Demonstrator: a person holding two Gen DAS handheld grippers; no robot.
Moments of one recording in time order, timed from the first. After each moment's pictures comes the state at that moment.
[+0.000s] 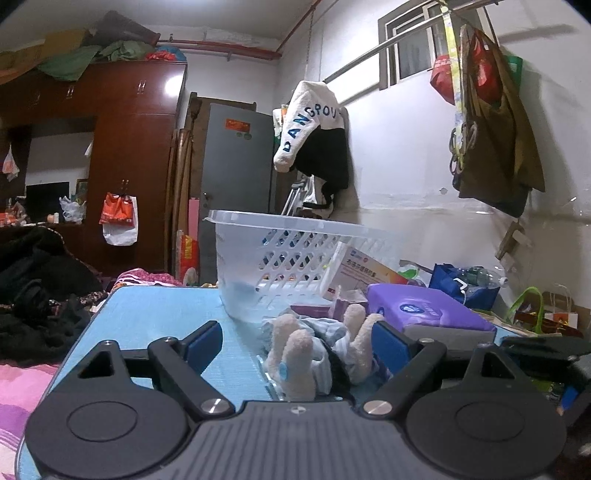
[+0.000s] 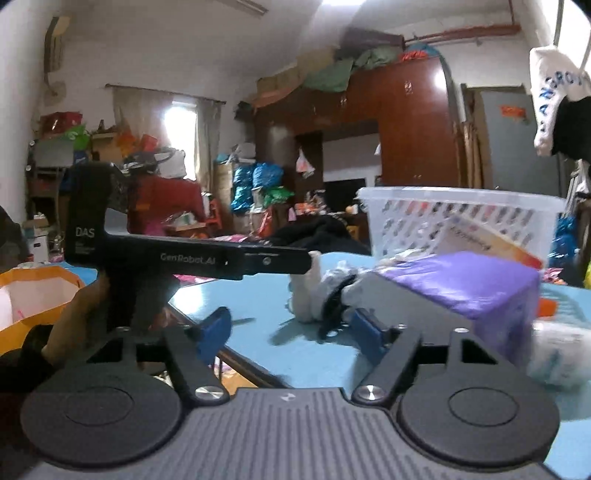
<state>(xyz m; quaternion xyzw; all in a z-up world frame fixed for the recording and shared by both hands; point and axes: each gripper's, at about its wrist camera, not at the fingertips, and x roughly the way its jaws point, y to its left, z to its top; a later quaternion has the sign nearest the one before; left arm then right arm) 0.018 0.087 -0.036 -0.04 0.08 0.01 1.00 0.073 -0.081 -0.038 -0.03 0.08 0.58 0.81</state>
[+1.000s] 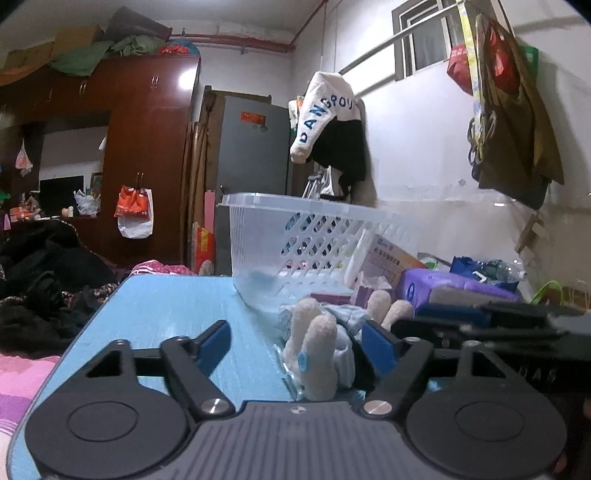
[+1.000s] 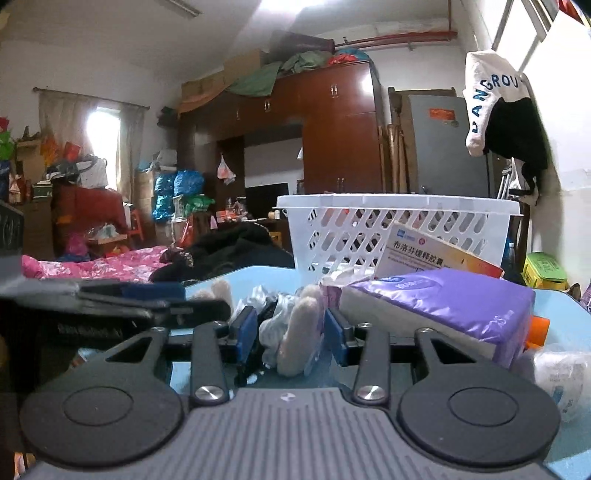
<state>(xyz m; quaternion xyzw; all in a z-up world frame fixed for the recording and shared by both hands) 0.033 0.091 -0.047 -0.04 0.10 0.04 0.99 0.076 -0.067 -0.028 -0.01 0.08 0.45 0.89</state>
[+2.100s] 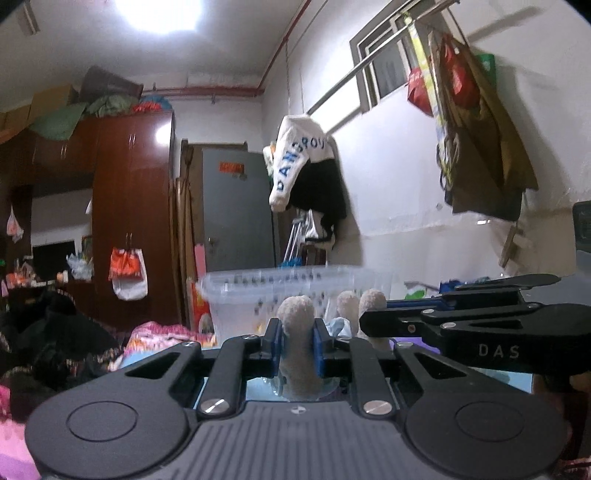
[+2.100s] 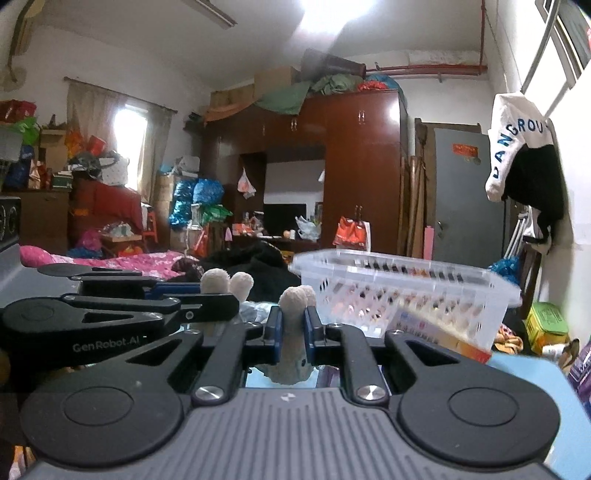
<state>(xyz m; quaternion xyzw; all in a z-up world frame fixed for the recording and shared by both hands) 0.015 0.059 0.009 0.03 0.02 0.02 1.00 0.080 -0.077 0.038 -0.05 0.03 0.48 0.87</state>
